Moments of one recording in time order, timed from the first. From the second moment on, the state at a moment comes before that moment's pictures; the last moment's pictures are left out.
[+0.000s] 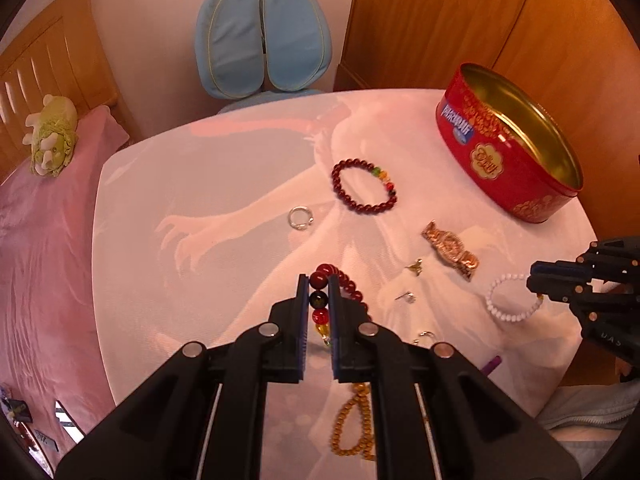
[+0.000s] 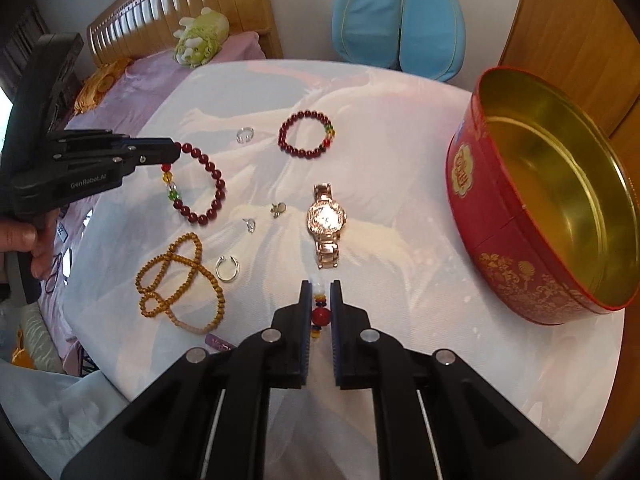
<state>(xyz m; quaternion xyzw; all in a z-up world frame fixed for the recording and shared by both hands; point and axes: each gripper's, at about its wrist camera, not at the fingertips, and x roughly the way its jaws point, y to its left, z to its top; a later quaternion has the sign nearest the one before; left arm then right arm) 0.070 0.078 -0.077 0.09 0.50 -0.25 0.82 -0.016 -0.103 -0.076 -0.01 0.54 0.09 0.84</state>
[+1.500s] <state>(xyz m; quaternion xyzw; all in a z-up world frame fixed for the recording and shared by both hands) 0.026 0.065 -0.087 0.10 0.54 -0.19 0.81 -0.041 -0.138 -0.032 0.02 0.49 0.14 0.86</state>
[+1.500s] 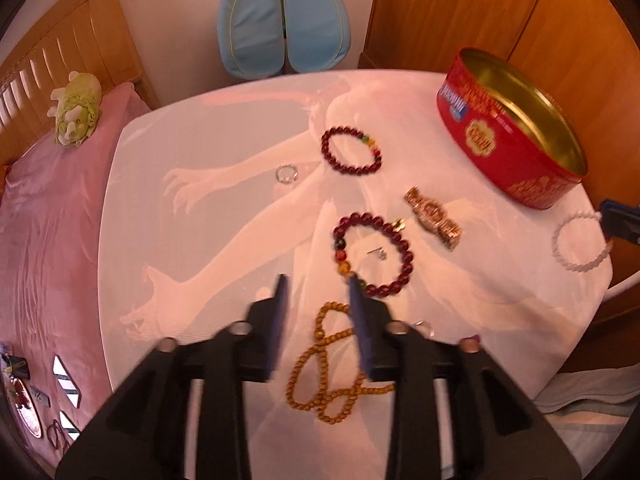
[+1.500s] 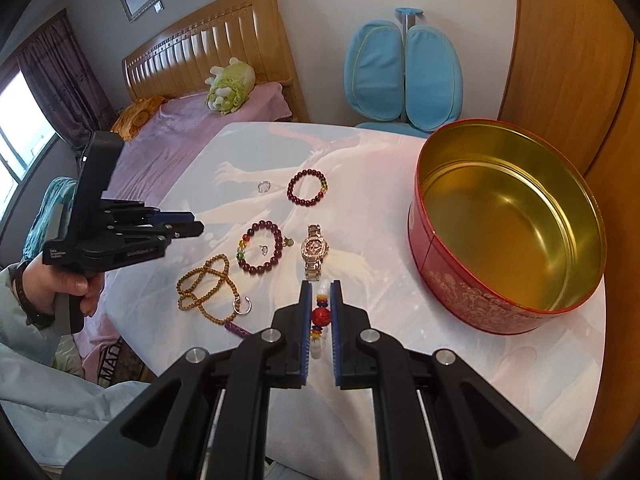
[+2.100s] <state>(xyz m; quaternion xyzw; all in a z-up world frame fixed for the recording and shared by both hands) 0.051 0.033 -0.134 0.15 0.52 -0.25 0.80 -0.049 -0.141 -0.034 0.02 0.51 0.08 0.86</state>
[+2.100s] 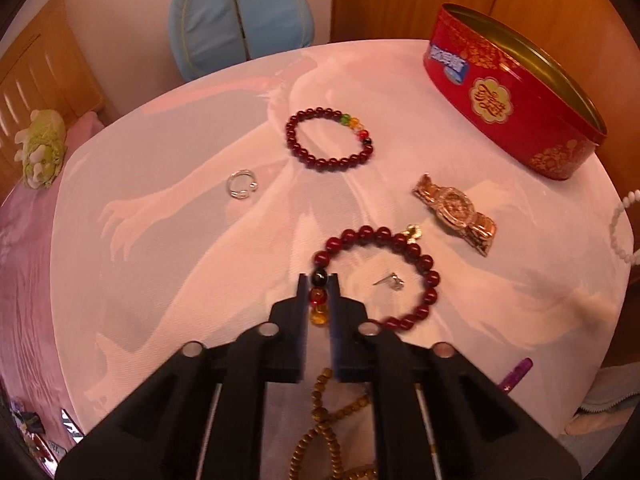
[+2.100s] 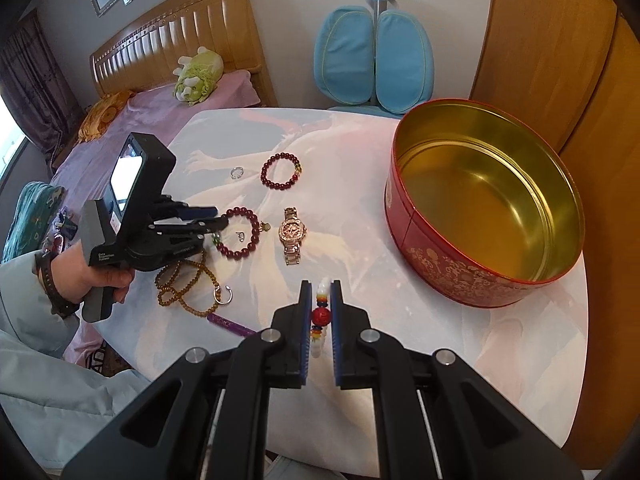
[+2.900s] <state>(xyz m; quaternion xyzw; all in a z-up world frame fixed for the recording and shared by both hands) 0.049 -0.059 0.073 0.09 0.39 -0.29 0.87 -0.026 -0.260 0.055 0.07 0.35 0.04 0.93</state>
